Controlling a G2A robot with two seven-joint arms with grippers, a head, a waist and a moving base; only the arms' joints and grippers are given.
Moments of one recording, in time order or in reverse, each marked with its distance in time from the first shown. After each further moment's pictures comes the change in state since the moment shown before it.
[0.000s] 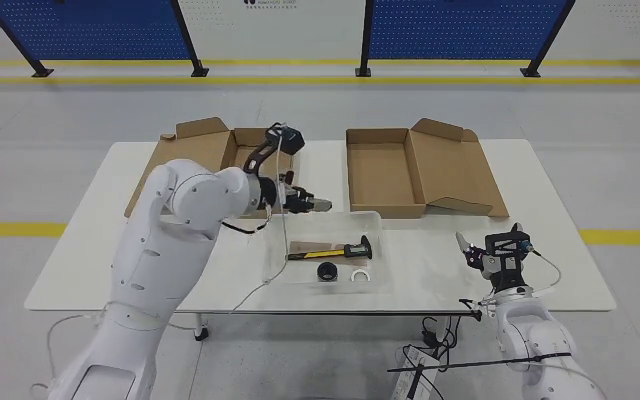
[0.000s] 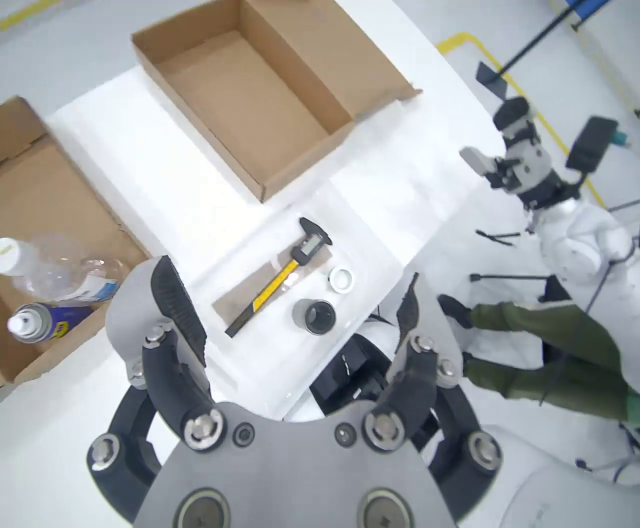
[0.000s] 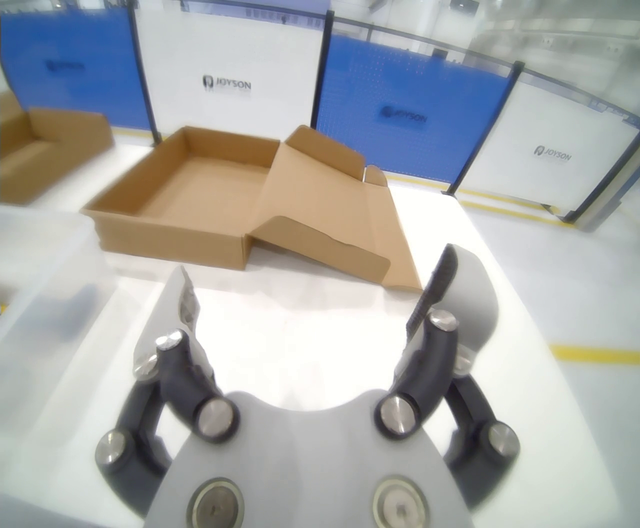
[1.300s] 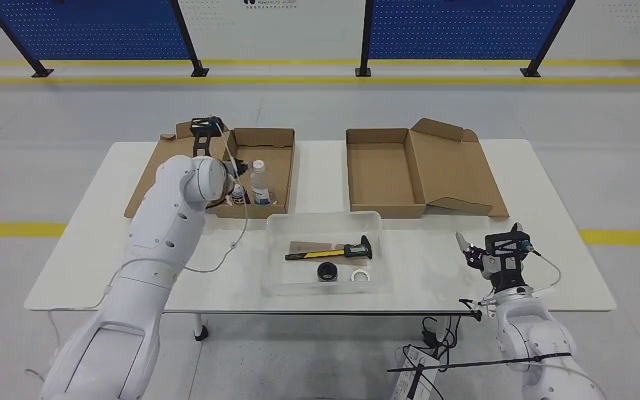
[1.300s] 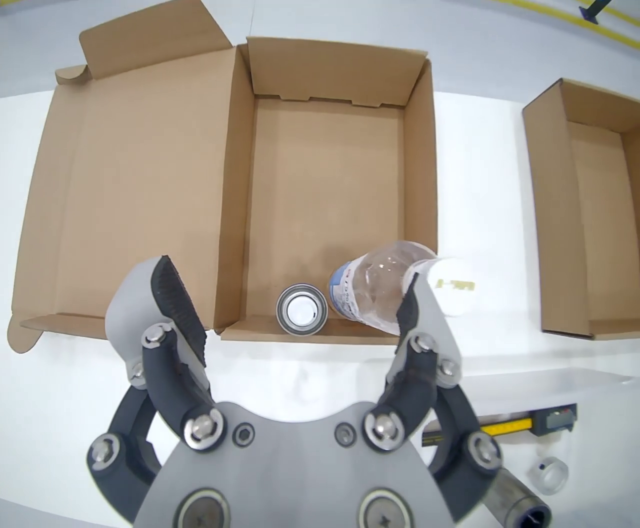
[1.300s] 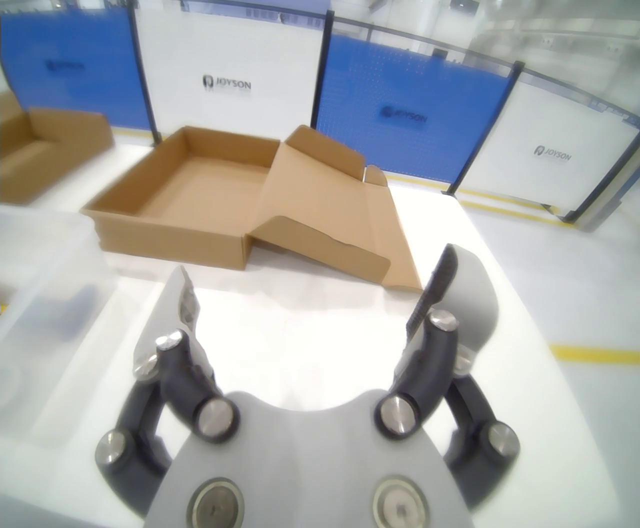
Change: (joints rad) left arm -0.153 -0.024 0.010 0.618 0.491 0.334 0.438; right arm 0.000 0.000 0.000 0.000 0.000 0.000 0.000
